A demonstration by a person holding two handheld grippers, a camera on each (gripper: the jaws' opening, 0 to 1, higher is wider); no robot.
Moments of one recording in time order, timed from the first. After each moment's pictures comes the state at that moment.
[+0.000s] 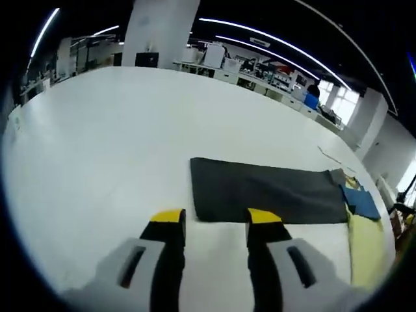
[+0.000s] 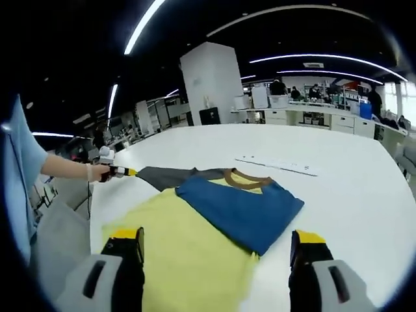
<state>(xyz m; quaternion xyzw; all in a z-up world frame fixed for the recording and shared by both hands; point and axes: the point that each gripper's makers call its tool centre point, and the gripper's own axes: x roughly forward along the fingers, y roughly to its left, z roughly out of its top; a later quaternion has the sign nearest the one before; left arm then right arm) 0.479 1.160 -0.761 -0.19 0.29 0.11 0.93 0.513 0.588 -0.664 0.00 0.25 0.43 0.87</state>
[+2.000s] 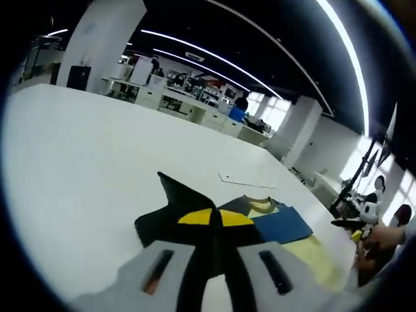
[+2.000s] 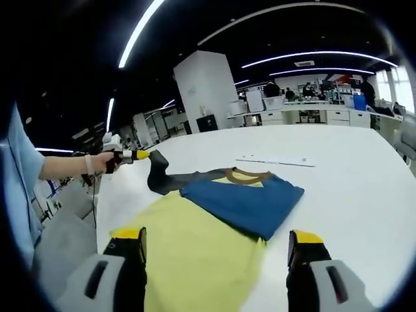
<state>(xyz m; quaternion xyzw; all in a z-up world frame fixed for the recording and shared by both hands) 0.560 0.964 -0.635 -0.20 0.19 -0.15 0.95 0.493 0.575 -0.675 0.04 0.25 0.43 0.87</state>
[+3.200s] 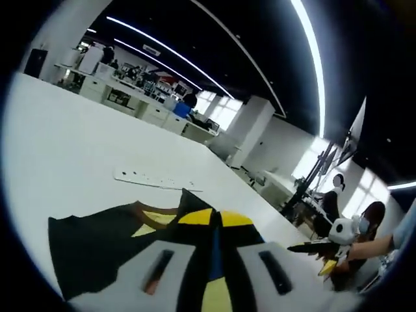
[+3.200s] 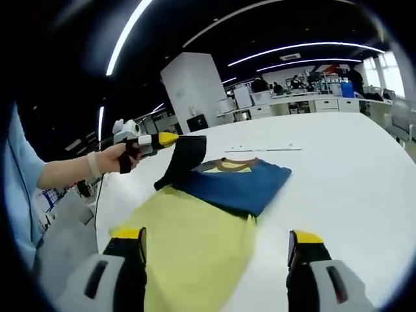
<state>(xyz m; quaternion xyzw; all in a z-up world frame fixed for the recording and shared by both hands) 0.608 0.750 -0.629 -0.23 0.15 -0.31 0.91 0.480 0.552 -0.697 0.07 0.27 0.40 0.88</state>
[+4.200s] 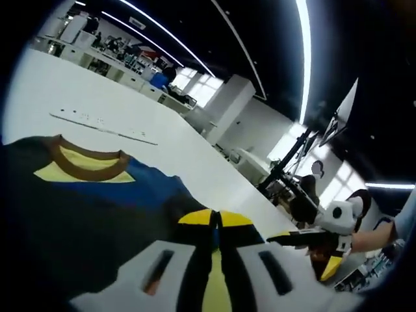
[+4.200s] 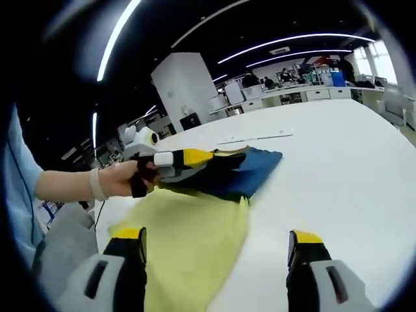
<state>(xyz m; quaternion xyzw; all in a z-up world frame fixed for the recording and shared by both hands) 0.583 0.618 -0.705 -0.25 0.23 -0.40 0.85 0.475 0.536 -0.720 0.09 0.29 0.38 0.87</state>
